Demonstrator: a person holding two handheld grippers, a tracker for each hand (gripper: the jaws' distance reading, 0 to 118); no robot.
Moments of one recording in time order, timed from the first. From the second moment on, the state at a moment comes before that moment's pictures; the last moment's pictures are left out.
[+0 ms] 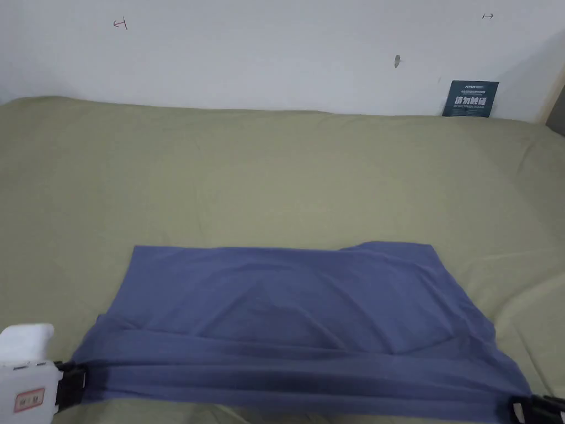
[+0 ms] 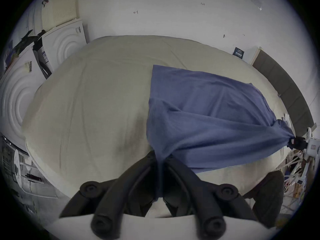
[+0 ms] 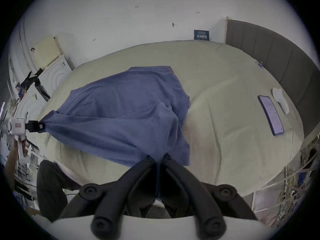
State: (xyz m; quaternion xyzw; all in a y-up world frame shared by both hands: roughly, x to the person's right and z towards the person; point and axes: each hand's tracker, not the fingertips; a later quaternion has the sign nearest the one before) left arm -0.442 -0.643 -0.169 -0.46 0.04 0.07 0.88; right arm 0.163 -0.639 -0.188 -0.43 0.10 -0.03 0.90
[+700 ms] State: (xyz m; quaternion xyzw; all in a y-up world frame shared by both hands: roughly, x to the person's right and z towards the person) left arm -0.458 -0.637 -0.232 -0.41 0.06 0.06 0.91; right arm 0.143 -0.613 -0.236 -0.36 0.07 -0.04 0.93
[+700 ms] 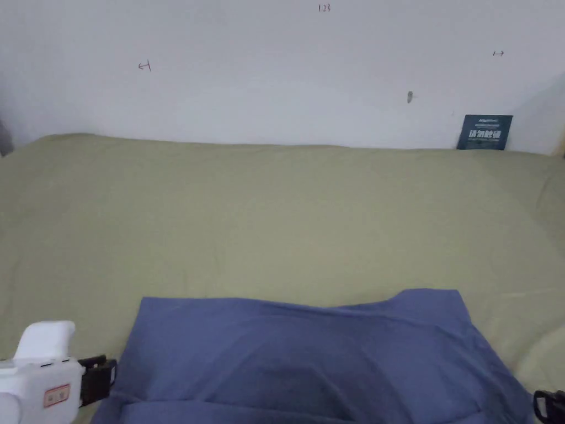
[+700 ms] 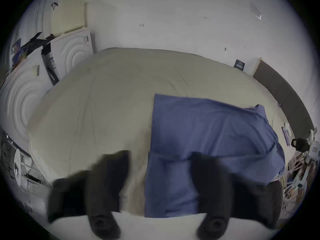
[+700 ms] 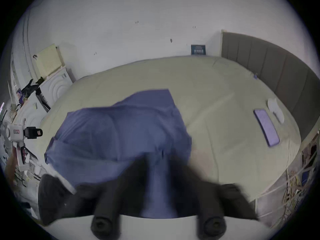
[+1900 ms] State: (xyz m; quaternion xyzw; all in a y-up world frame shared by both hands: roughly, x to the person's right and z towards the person) left arm -0.450 -0.698 -0.420 -0.48 0.07 0.03 0.87; right arm 0.149 -0.688 -0.453 -0.47 0.06 0.00 0.88
